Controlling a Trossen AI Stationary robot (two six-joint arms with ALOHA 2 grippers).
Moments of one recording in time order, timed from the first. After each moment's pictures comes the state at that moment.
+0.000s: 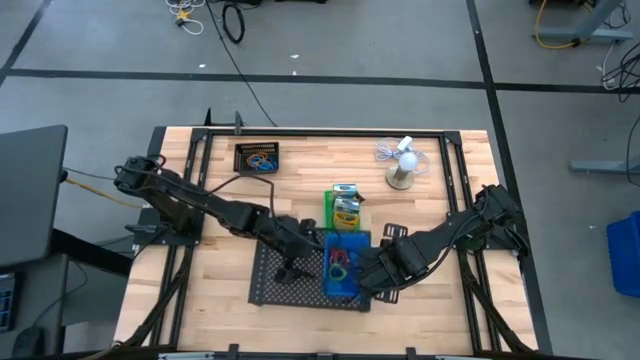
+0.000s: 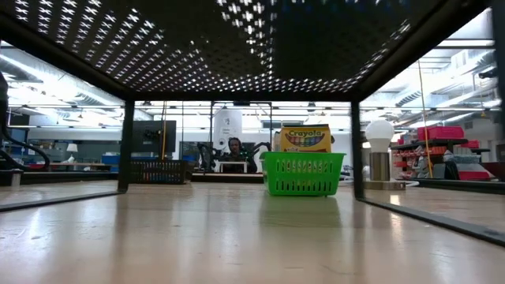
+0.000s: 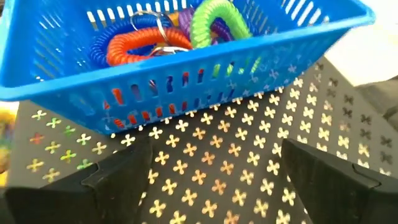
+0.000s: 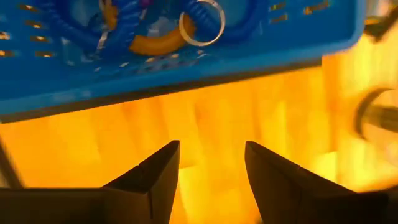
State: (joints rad) left arm -0.26 1.59 0.97 0.01 0.05 0.06; right arm 0.52 1.86 1.81 -1.55 0.18 0.71
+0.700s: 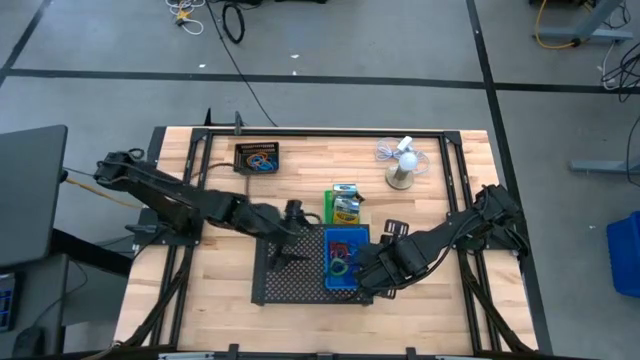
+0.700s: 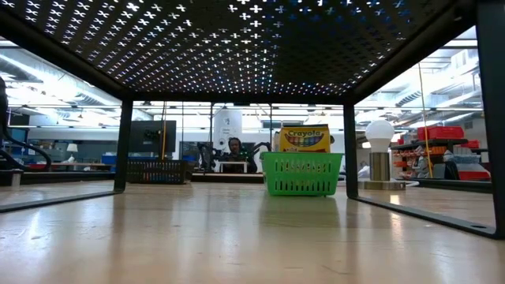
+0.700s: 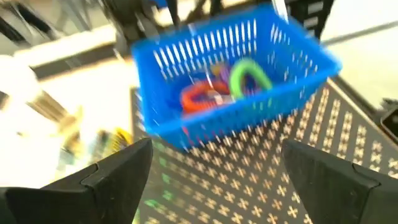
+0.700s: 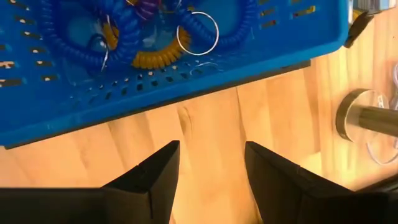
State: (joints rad) left arm -0.29 1.38 0.97 -0.10 -0.16 0.16; right arm 0.52 1.86 1.81 -1.57 0.25 0.74
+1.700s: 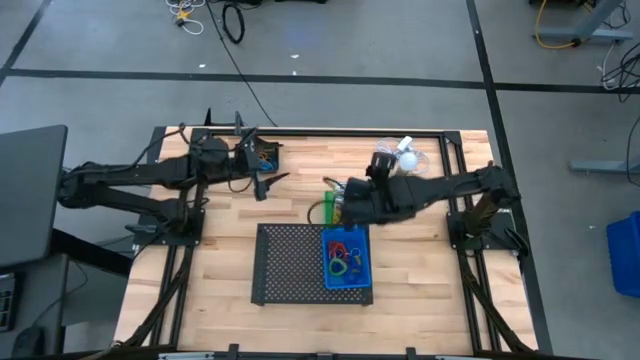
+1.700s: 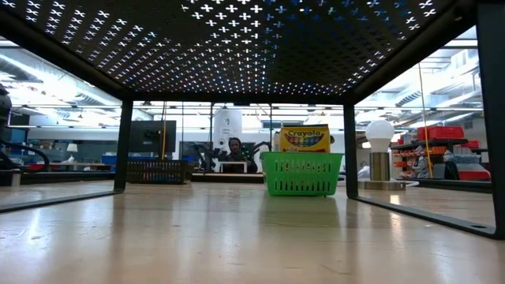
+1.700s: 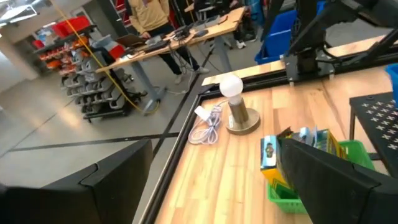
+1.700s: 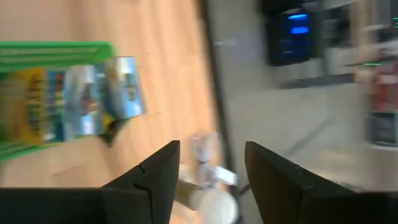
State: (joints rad) left arm 0.19 0.94 0.74 0.05 -0.20 0.38; right arm 0.17 1.77 1.81 -1.50 0.81 0.24
